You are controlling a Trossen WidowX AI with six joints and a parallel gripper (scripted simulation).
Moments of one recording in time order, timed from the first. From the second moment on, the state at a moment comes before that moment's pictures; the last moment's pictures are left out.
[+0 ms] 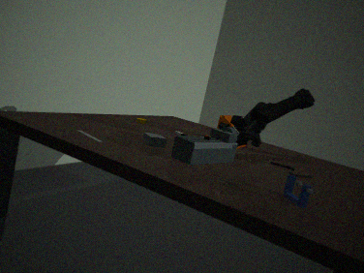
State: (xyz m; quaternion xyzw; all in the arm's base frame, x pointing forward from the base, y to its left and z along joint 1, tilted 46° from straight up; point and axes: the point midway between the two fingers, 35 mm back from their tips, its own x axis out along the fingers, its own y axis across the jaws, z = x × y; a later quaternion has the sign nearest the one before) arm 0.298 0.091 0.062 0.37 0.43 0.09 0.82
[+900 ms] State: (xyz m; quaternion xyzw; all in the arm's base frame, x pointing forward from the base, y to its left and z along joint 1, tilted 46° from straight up) arm 0.299 0.101 0.068 0.37 0.43 0.08 0.82
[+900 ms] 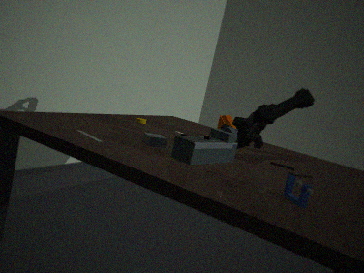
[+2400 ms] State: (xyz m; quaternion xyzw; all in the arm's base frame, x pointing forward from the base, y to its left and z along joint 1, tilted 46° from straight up) arm 0.300 0.106 0.073 0.37 0.43 0.08 0.82
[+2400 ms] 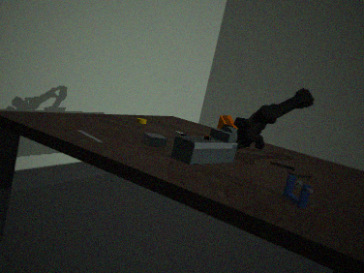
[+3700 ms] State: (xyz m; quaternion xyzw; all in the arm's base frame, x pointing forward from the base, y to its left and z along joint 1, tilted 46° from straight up) arm 0.301 0.109 0.077 0.37 0.43 0.09 0.82
